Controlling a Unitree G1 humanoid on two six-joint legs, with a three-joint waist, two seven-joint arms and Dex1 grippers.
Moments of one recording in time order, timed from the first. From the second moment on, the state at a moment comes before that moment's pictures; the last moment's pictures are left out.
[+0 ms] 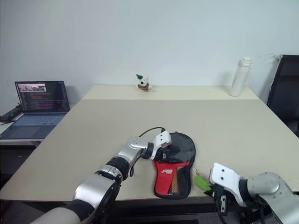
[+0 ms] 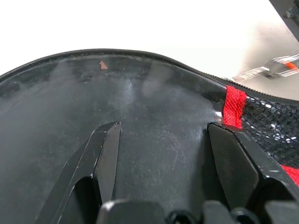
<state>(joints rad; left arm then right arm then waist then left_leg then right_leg) -1.05 0.11 -0.17 1.21 0.12 -0.22 -1.19 0.06 -0.99 -0.02 -0.80 0.28 0.85 1.00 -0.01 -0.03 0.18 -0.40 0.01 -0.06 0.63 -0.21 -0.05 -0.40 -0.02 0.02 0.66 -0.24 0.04</state>
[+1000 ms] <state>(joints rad) -1.05 0.11 -0.17 1.21 0.12 -0.22 -1.14 0.03 -1.07 0.09 -0.94 0.57 0.95 1.00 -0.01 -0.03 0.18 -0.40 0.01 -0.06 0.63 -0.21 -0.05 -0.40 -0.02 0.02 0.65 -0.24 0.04</state>
